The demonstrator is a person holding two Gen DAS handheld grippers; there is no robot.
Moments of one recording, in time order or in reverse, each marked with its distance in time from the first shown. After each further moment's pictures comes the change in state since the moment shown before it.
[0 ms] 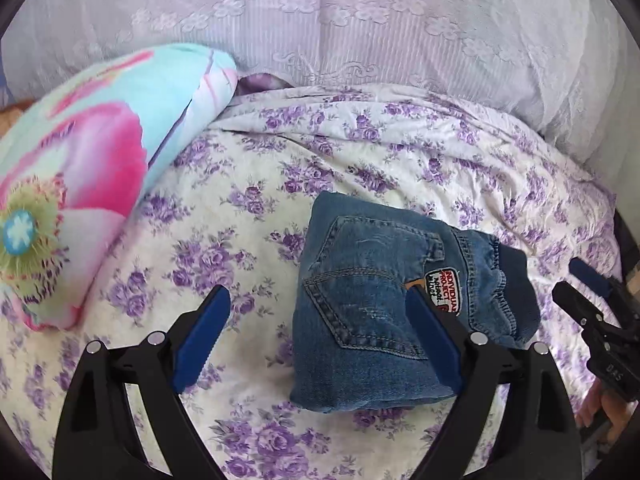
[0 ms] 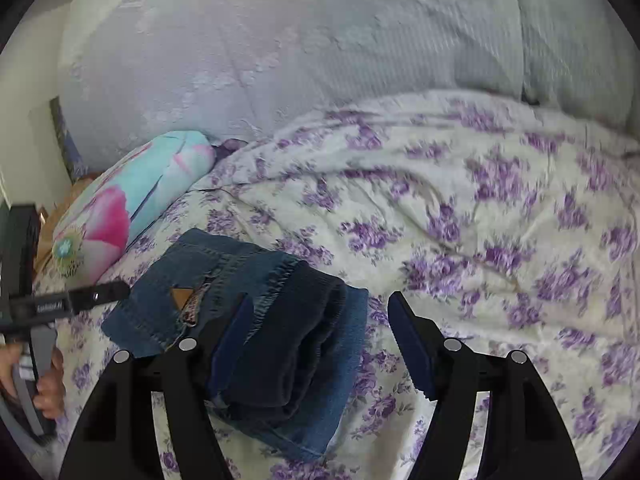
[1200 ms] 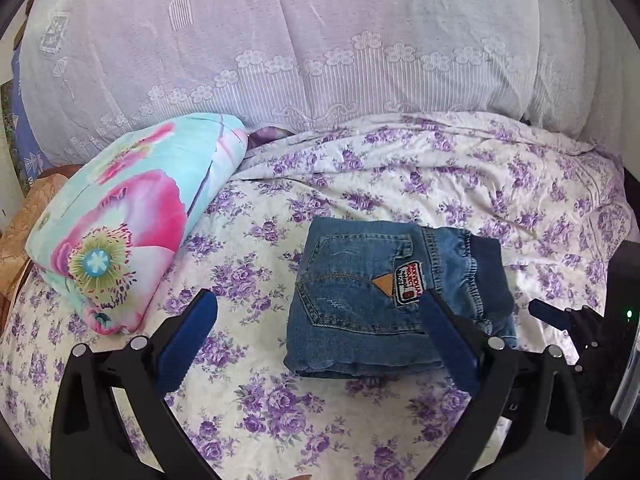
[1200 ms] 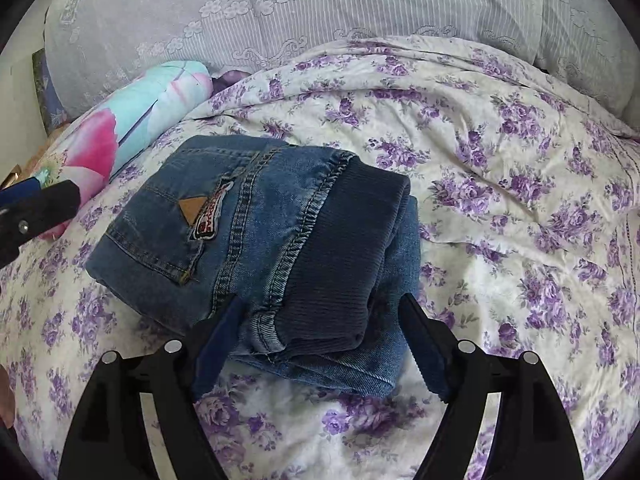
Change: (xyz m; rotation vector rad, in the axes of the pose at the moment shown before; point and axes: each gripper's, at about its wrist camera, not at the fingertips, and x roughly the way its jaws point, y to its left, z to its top) left arm -0.082 -0.048 -0.014 0.091 -0.118 0.154; right arm 0.019 0.033 -0.044 0.096 0.174 -0.067
